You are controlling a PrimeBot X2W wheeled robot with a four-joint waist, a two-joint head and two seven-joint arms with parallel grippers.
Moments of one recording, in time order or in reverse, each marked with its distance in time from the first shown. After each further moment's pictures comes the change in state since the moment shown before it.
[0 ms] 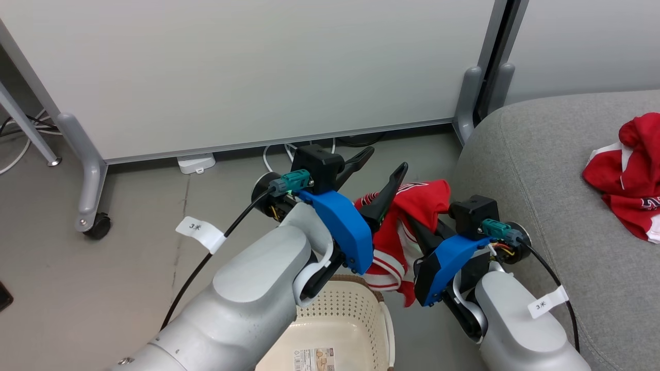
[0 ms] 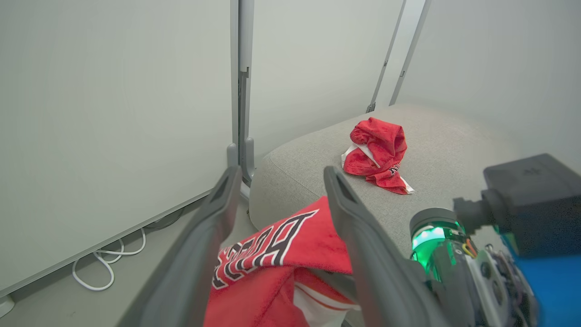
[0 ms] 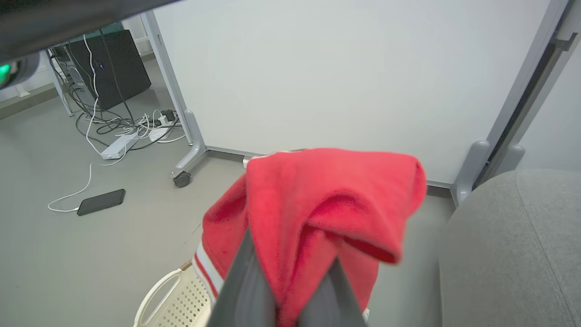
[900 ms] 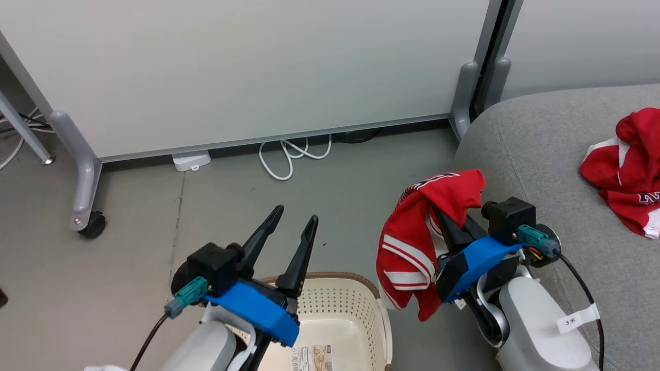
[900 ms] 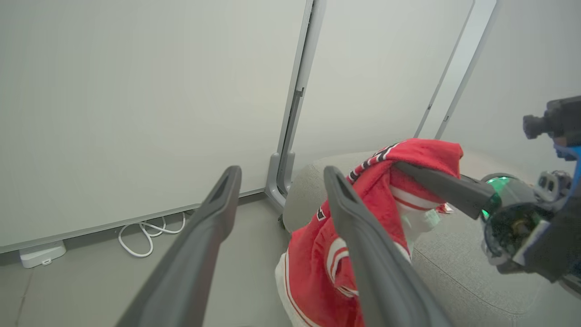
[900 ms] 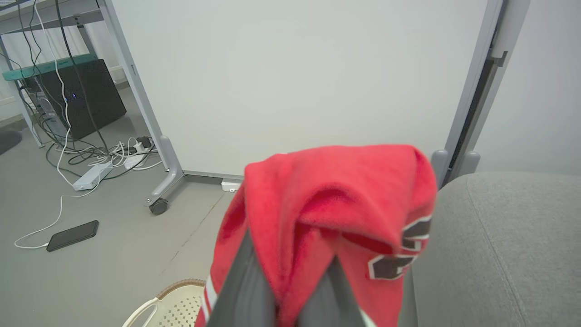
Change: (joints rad) left arm 0.472 0.158 0.389 -0.361 0.280 0.014 -0.101; right arm 0.089 0.000 -0.146 -0.149 -0.076 0.000 -0.005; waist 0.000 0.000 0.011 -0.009
